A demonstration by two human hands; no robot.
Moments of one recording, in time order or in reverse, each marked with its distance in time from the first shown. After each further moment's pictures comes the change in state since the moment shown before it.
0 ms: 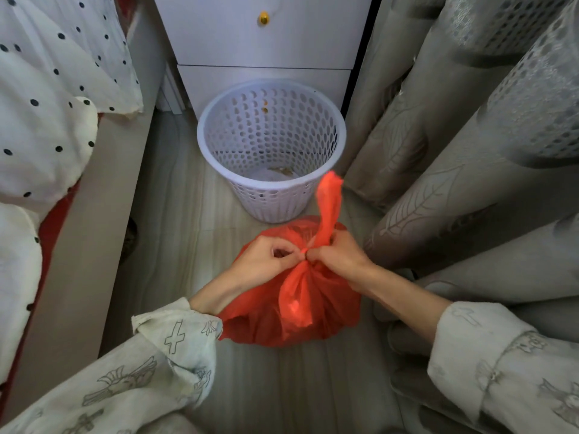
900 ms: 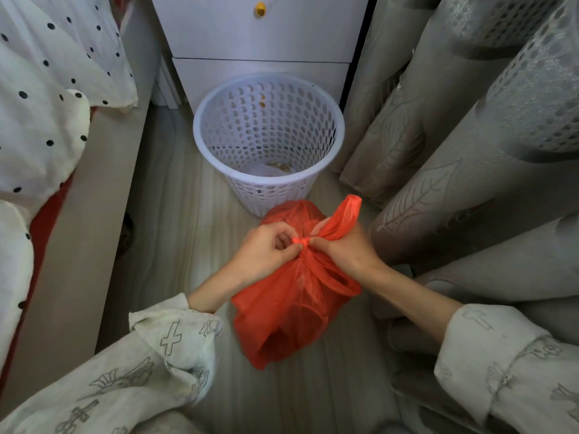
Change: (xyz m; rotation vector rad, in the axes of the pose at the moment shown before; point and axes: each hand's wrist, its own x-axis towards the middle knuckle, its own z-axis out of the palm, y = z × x) left_hand -0.004 0.023 -0.001 0.154 0.101 0.022; right_hand -0.004 -0.001 -0.011 0.013 0.123 -0.188
